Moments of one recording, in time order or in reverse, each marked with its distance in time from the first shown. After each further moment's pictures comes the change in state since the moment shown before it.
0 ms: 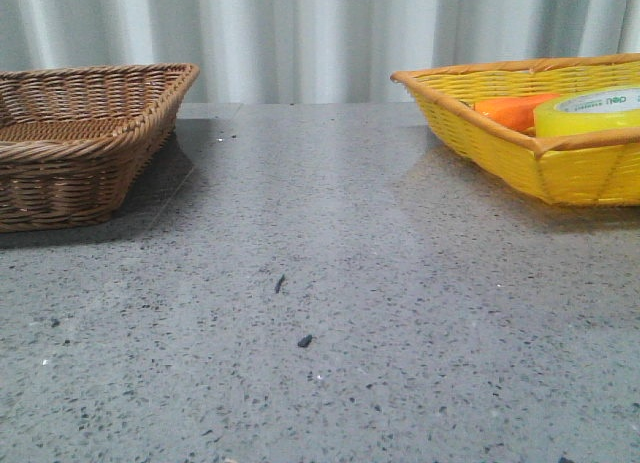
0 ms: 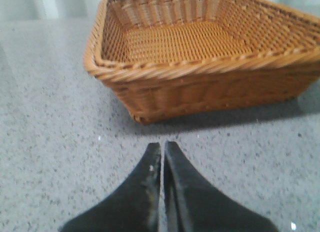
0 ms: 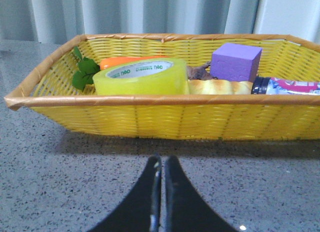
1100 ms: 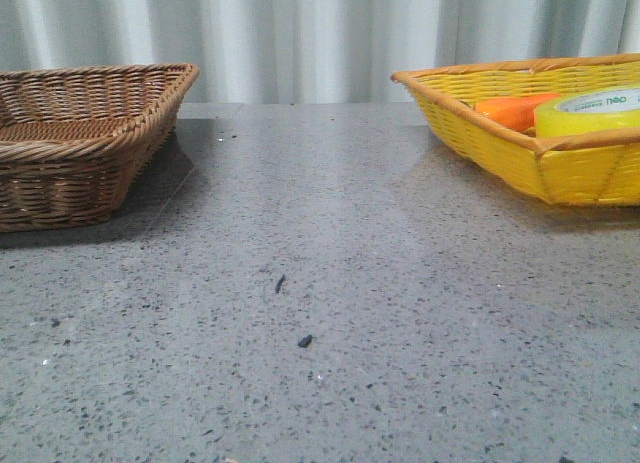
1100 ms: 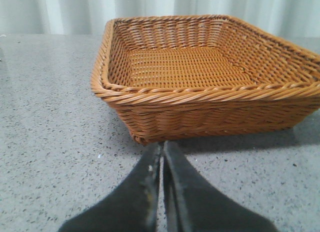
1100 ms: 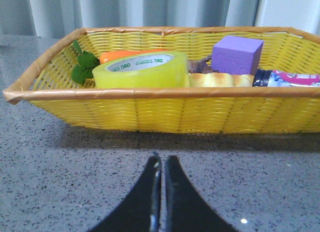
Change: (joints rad) left arm 0.000 0.000 0.000 -0.064 -0.056 -0.001; right arm 0.000 0.000 0.000 0.006 0.018 0.000
